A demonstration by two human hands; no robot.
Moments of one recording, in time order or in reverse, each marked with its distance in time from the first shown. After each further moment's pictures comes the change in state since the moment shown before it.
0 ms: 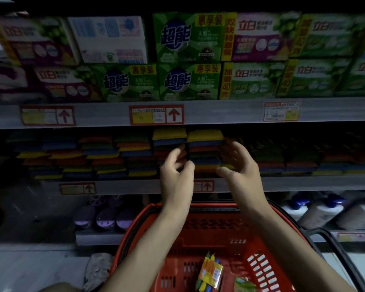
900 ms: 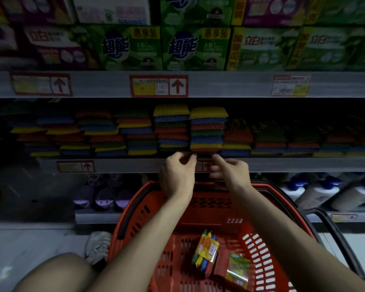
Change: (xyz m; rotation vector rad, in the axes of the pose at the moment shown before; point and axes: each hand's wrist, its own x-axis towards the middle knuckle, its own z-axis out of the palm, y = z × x) left_hand 0.011 -0.062 0.008 0.461 0.149 0.006; right_hand 0.007 0.069 0.019 -0.016 0.093 0.503
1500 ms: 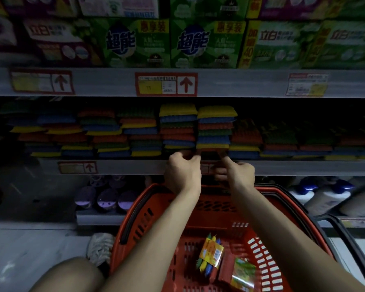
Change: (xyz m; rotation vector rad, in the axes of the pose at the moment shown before) left_hand 0.018 0.004 0.013 -0.090 0.054 -0.184; right_hand 0.017 0.005 0.016 0.068 0.137 0.029
